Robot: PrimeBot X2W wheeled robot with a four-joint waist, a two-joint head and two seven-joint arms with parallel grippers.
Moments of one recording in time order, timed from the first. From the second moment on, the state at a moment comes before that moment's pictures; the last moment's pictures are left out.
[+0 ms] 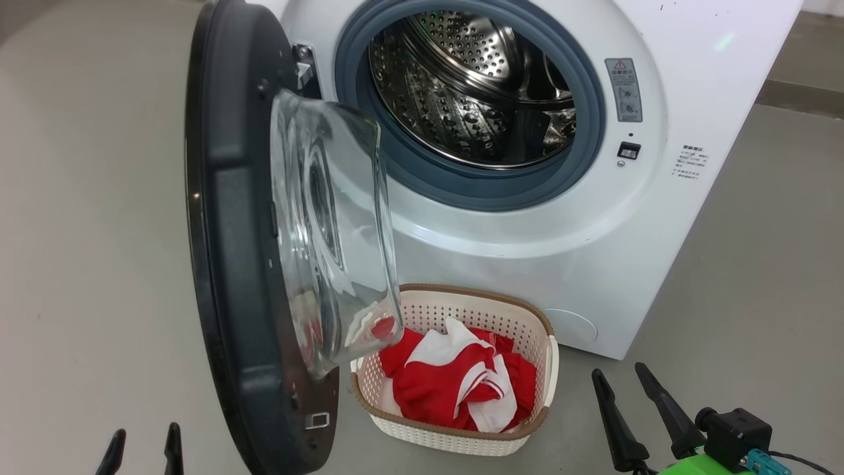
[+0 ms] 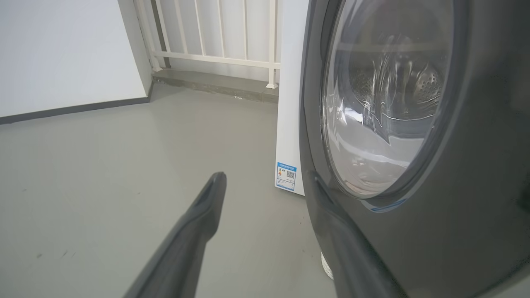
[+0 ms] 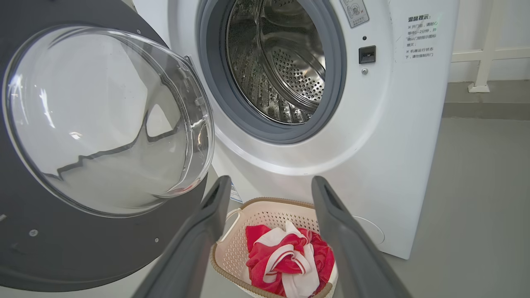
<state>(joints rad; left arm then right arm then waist) 0.10 0.08 0.19 0.24 -0.18 -0.13 -0.25 0.06 -0.05 0.12 0.26 0.41 0.12 -0.26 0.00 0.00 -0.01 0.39</state>
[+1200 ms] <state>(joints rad) 0.00 0.31 0.13 0.02 -1.77 -0.13 0.38 0.06 -0.05 0.12 0.26 0.41 0.12 -0.26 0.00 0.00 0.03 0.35</state>
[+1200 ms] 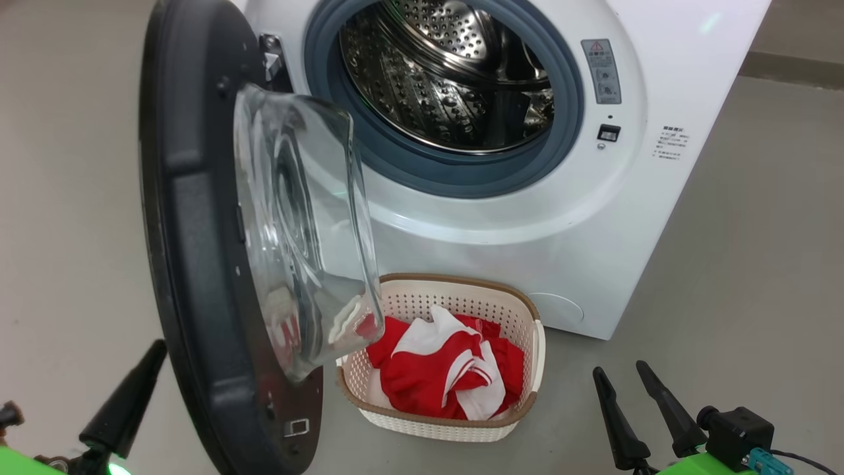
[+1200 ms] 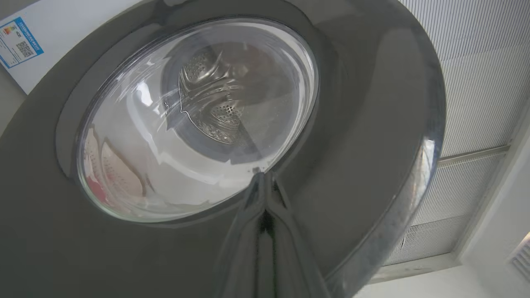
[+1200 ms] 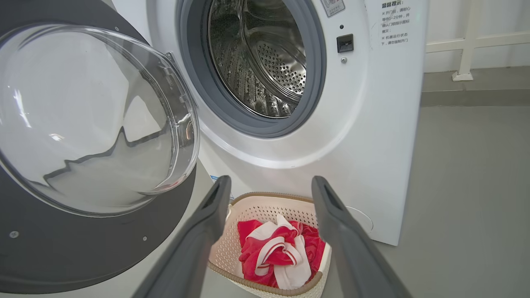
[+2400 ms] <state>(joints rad) -0.24 0.08 0.05 -0.06 -1.55 -0.12 0.70 -0.04 -0.05 0.09 0.22 0.41 0.12 -0.26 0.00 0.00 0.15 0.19</state>
